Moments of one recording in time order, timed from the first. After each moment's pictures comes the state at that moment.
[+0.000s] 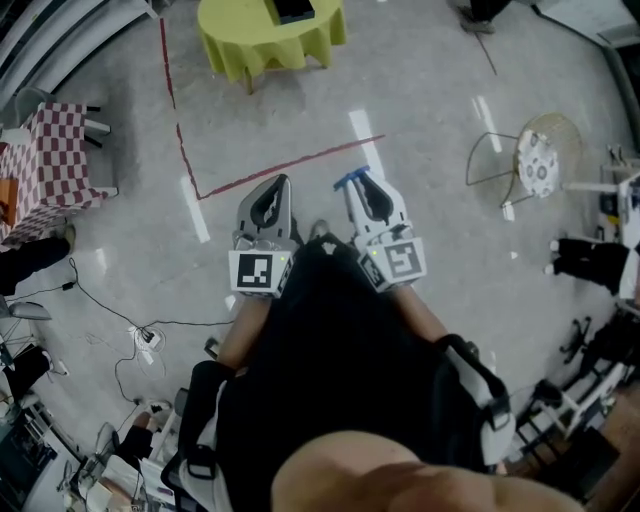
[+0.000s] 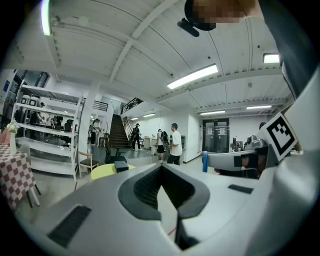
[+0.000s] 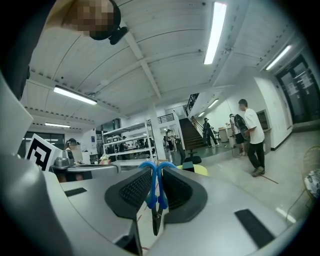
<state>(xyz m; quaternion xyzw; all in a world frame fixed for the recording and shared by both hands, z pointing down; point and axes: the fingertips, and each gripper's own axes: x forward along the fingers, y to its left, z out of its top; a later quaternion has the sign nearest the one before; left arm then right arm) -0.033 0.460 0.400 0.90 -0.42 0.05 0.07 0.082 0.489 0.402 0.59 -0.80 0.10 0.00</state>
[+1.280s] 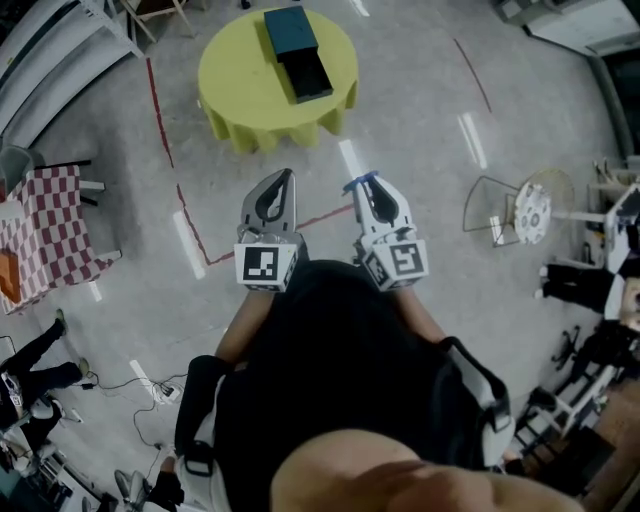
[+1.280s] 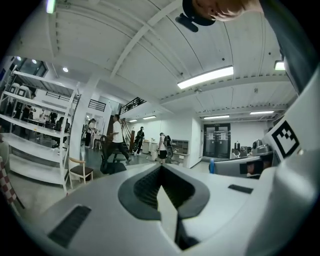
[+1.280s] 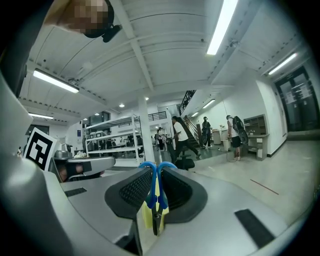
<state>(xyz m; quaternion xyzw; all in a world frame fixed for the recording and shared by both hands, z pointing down) -0.046 0.109 0.384 0.91 -0.40 0.03 0.07 0.079 0.160 0.402 0.64 -0.76 0.10 0.03</state>
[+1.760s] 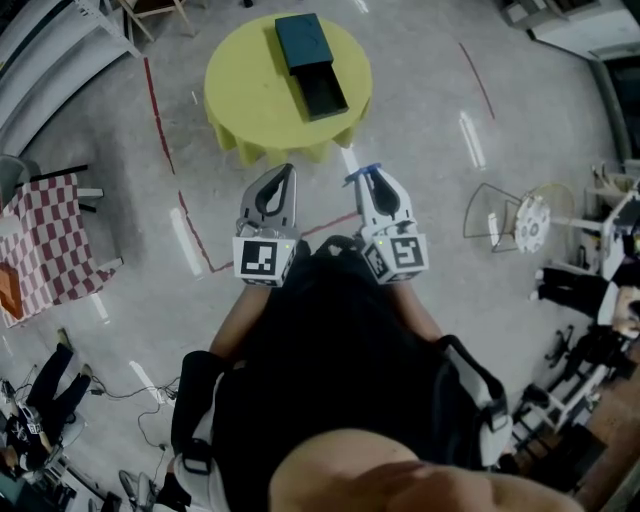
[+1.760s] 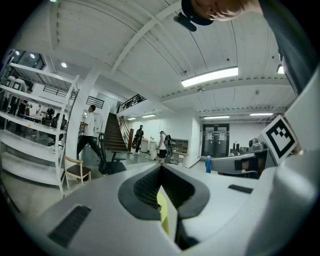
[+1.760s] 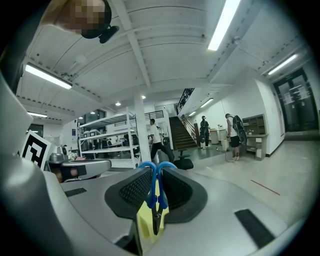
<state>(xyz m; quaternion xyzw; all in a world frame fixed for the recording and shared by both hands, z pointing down) -0.068 -0.001 0.397 0.92 -0.38 0.03 0.08 0.061 0.045 0.408 0.65 -0.75 0.11 0.03</state>
